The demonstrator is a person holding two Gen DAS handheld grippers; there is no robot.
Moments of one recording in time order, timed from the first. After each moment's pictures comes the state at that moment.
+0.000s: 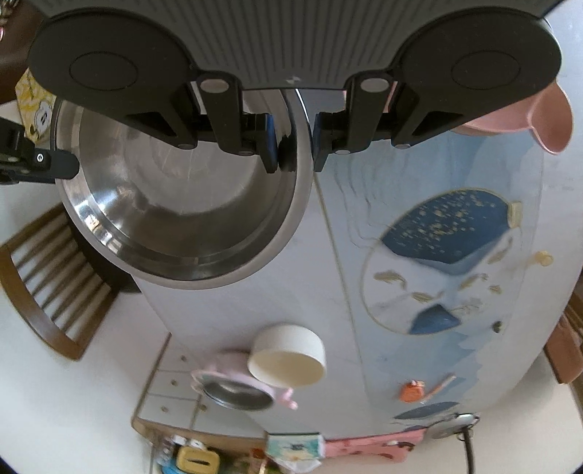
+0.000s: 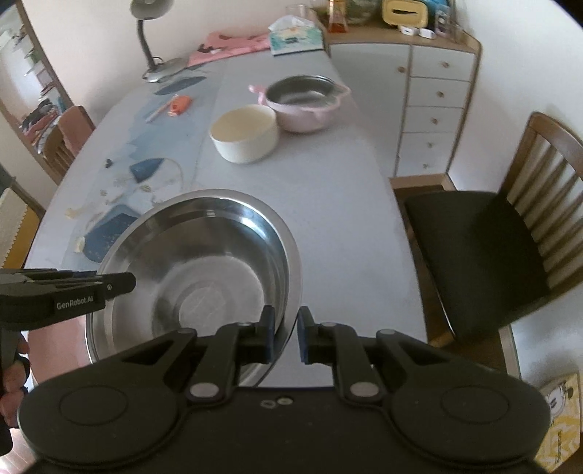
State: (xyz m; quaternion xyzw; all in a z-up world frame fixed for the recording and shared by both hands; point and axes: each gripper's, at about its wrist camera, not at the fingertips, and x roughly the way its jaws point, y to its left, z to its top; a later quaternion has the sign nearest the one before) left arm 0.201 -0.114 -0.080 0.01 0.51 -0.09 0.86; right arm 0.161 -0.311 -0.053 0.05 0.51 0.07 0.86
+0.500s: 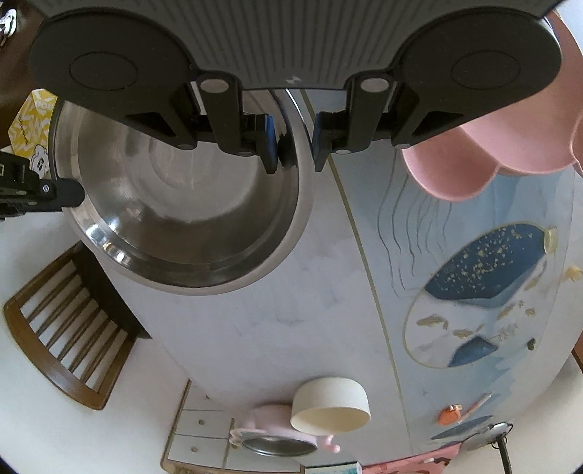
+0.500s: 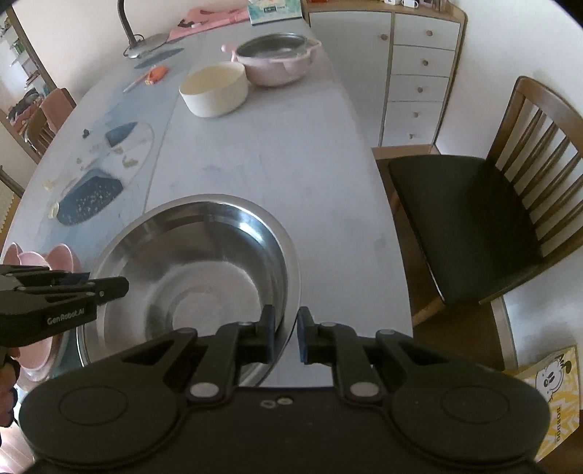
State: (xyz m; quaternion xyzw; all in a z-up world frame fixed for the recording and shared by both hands) left arm 0.172 -0.139 -0.122 0.04 0.53 -0.12 0.84; right arm 0.138 -0.331 -0.095 0.04 0.54 0.06 0.84
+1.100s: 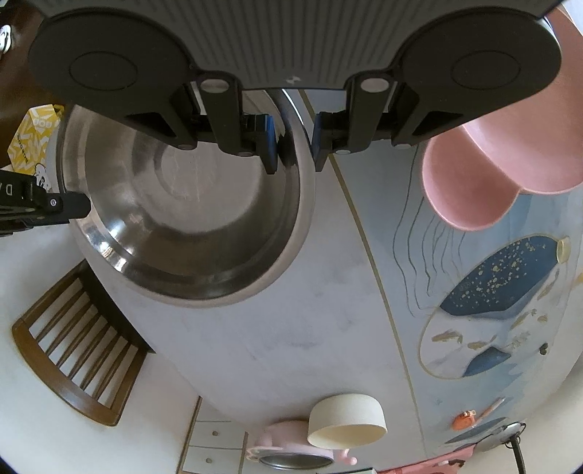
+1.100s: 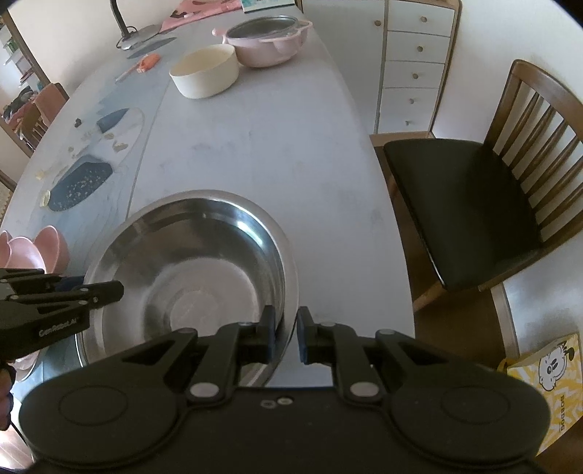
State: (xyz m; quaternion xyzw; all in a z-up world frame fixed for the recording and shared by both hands) left arm 0.158 -0.142 -0.137 0.05 0.54 -0.14 0.83; right arm 0.130 -0.334 -0.112 0.04 0.55 0.05 0.83
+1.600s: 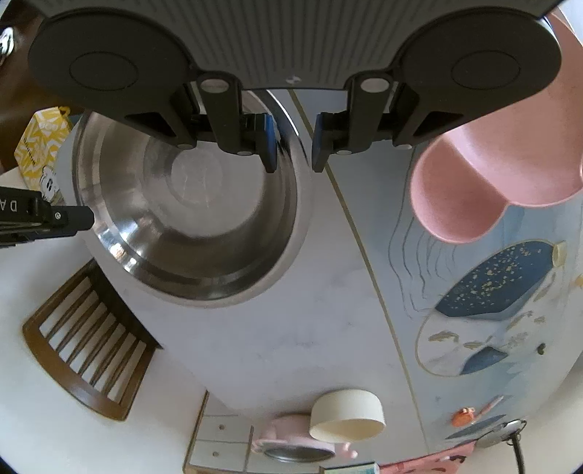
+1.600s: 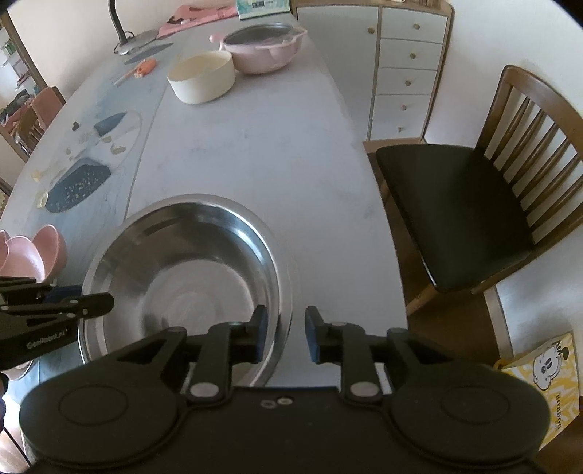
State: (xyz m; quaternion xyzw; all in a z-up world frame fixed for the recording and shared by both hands) left arm 0.144 -0.130 -0.126 0.04 0.53 -0.15 0.84; right arm 0.115 -0.334 -0.100 0.04 0.53 0.04 0.85
